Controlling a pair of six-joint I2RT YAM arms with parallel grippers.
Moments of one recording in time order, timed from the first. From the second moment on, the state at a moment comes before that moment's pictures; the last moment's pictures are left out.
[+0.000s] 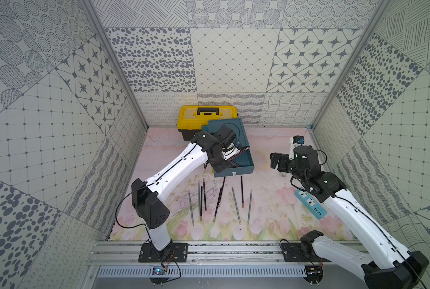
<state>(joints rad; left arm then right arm) -0.68 1.77 1.87 -1.31 -0.10 0.31 0.44 1.01 1.02 -0.56 0.26 0.42</state>
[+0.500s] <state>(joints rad) -0.68 1.76 1.90 -1.31 -0.10 0.26 0.44 1.01 1.02 -0.56 0.26 0.42</state>
